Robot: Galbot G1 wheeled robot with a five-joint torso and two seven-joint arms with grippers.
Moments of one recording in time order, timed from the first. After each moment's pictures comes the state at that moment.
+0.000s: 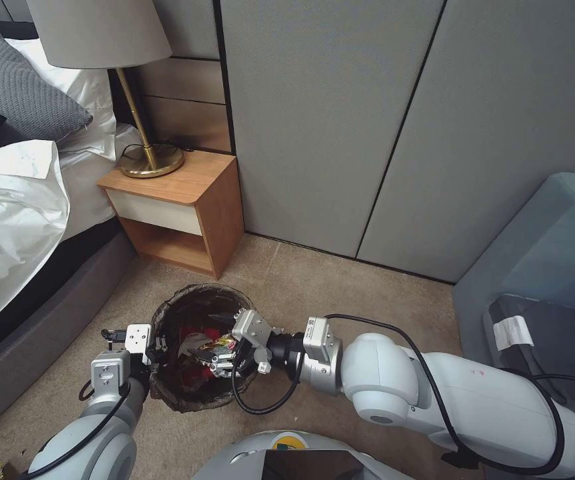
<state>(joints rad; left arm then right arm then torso) 1.83 -1.33 -0.66 -2.50 -0.30 0.73 -0.27 -0.56 0.79 -0.64 2.34 0.82 -0.43 0.12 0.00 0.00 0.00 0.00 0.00</state>
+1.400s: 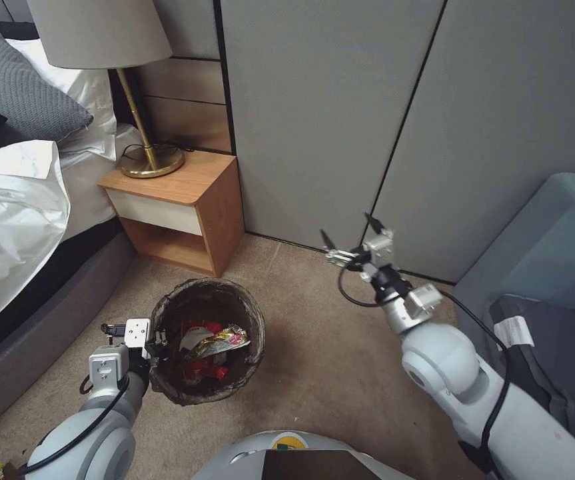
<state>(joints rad) 1.81 -1.31 -0.67 -2.50 -0.33 0.73 -0.27 -1.34 0.93 0.32 2.25 0.30 -0.08 0.24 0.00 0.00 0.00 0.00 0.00</state>
